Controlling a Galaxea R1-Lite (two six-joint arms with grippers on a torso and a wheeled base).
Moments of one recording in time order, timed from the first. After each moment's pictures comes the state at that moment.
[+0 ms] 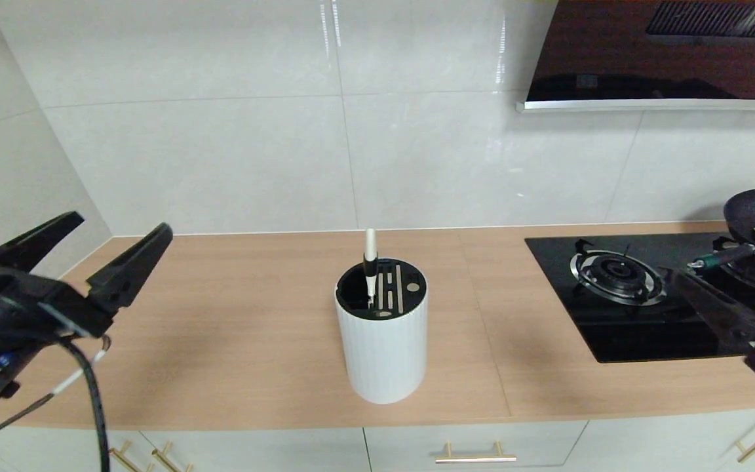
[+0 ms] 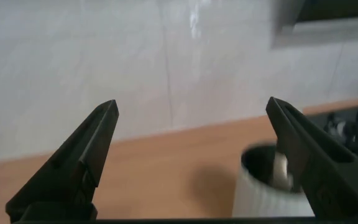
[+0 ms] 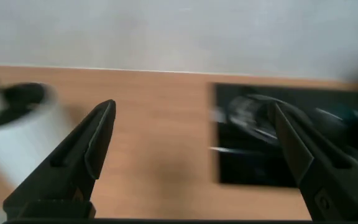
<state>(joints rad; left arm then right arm) -0.15 1.20 -0.25 -1.20 -0.08 0.00 0.48 1.06 -0.24 -0.92 -0.38 -0.04</state>
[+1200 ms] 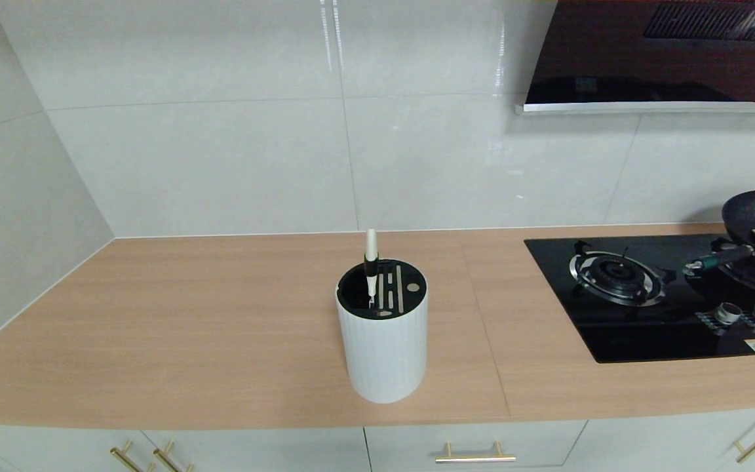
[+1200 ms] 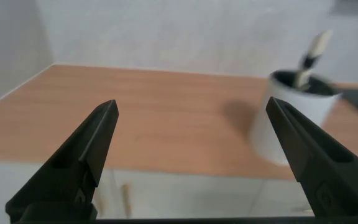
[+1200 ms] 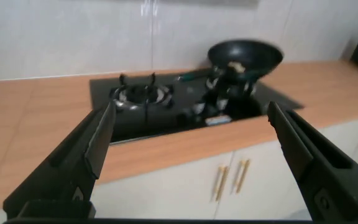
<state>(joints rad) -0.03 0.05 -0.15 -0.03 0.10 -0.05 0.00 0.01 -0.01 -0.22 -0.36 -0.15</state>
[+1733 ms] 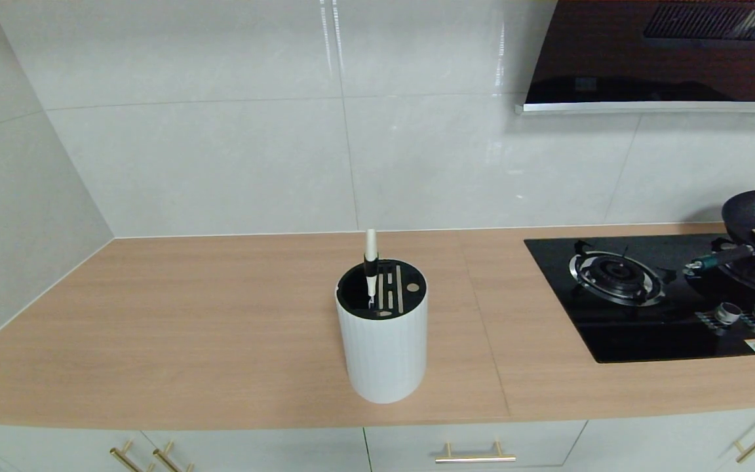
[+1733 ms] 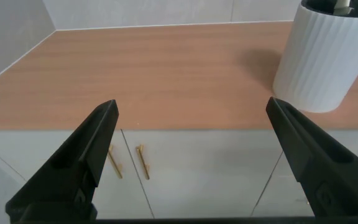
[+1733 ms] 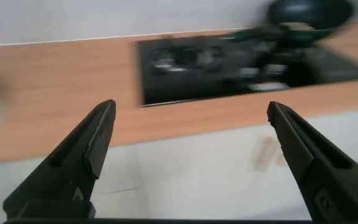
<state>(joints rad) 0.00 0.00 0.00 0.00 0.05 0.03 0.00 0.00 0.00 -0.05 -0.20 -0.02</state>
